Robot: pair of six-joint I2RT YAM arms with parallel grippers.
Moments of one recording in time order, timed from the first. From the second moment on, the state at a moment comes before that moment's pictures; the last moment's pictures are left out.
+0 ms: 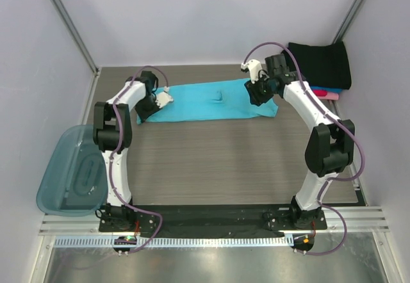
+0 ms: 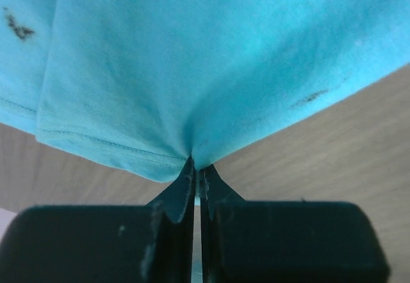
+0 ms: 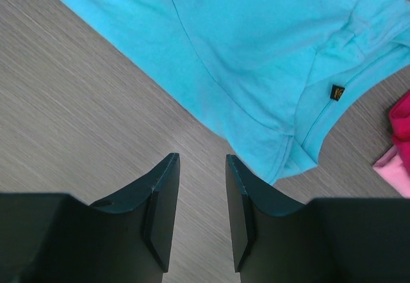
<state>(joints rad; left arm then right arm) -0.12 2.22 1.76 -0.93 -0.08 0.86 0.22 1.81 1.59 -0.68 -0.27 -0.47</state>
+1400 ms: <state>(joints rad) -1.02 1.70 1.35 -1.33 0.16 0.65 0.09 2.39 2.09 -0.74 -0.14 -0.32</state>
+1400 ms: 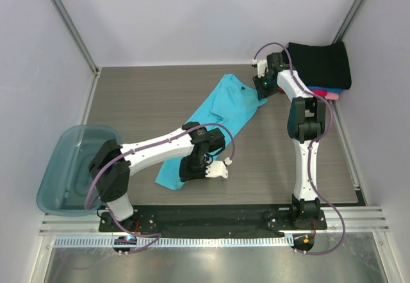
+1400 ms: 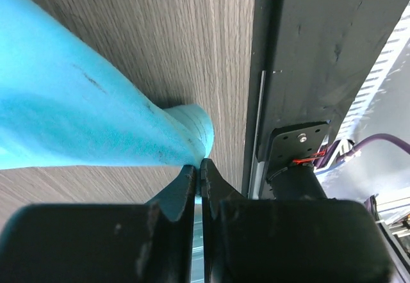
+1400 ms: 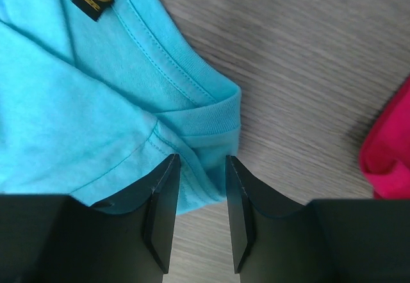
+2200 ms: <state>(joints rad) -1.14 2.12 1.81 -1.34 0.38 0.58 0.15 2.71 2.52 -0.57 -0.16 -0.32</state>
